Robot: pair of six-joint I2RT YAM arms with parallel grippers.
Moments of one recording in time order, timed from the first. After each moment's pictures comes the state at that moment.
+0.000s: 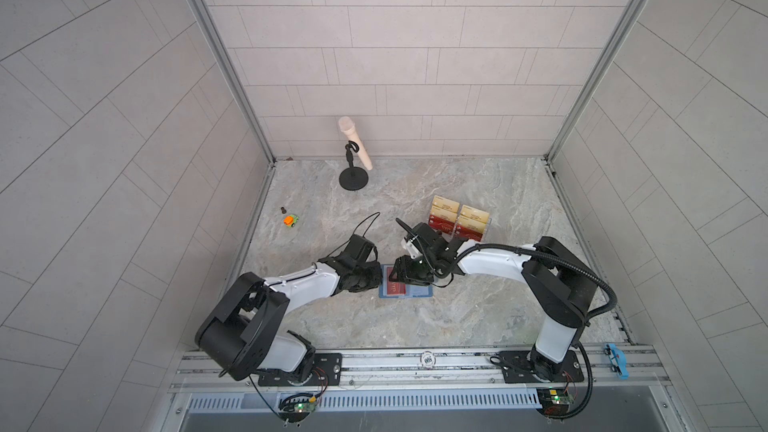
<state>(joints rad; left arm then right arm) -0.56 1.41 0.54 -0.20 0.23 -0.72 0.81 1.79 1.03 -0.25 -0.42 0.88</state>
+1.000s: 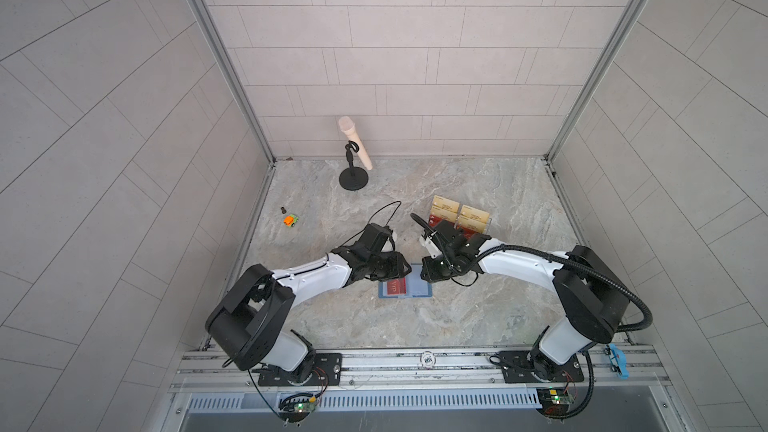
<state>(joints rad) -0.66 1.49 0.71 -0.12 0.42 -0.74 0.72 1.63 0.94 -0.44 -0.26 0.53</state>
